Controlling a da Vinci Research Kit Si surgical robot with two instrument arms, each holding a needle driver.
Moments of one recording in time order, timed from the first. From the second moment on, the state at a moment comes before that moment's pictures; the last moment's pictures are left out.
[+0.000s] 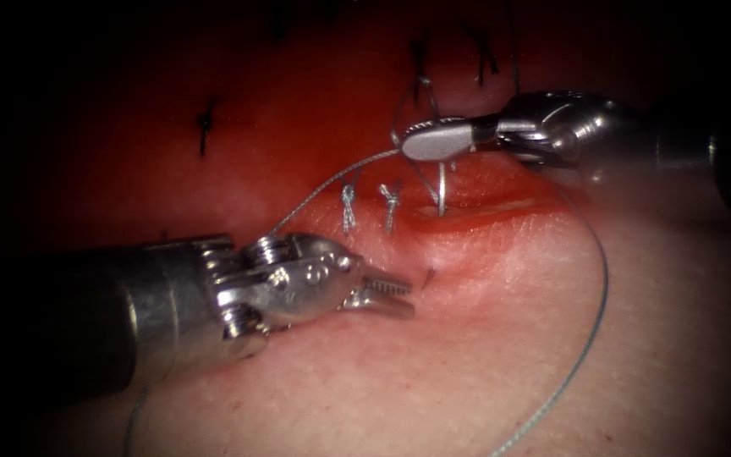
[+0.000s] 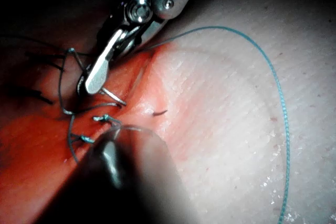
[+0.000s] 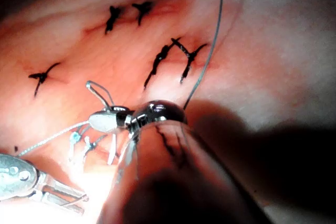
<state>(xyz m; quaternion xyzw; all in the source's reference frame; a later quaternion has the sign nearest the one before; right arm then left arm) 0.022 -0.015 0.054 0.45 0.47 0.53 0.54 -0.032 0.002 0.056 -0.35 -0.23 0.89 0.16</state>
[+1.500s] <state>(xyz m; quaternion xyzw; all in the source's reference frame) 0.014 -0.014 0.056 0.32 0.51 0.53 0.60 -0.033 0.004 0.055 -0.53 -0.12 0.84 -0.04</state>
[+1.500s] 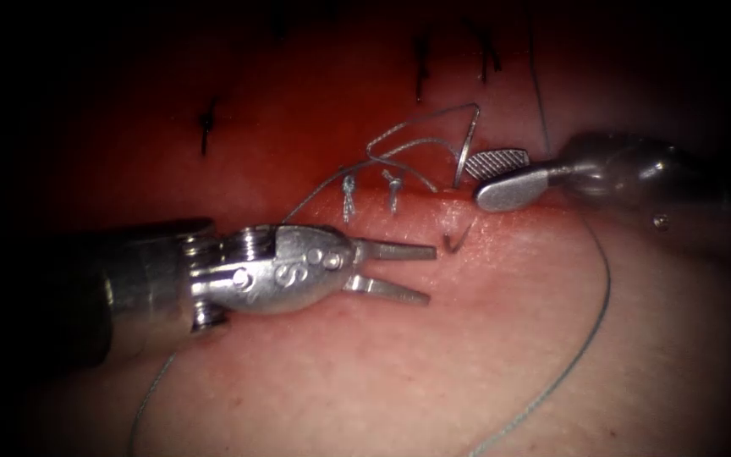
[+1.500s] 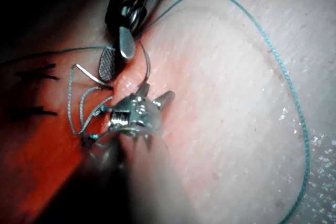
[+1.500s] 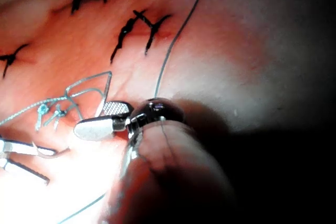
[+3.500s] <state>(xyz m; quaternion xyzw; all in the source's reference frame) 0.014 -0.015 0.053 0.18 0.55 0.21 0.79 -0.034 0.001 0.044 -0.53 -0.47 0.67 0.23</state>
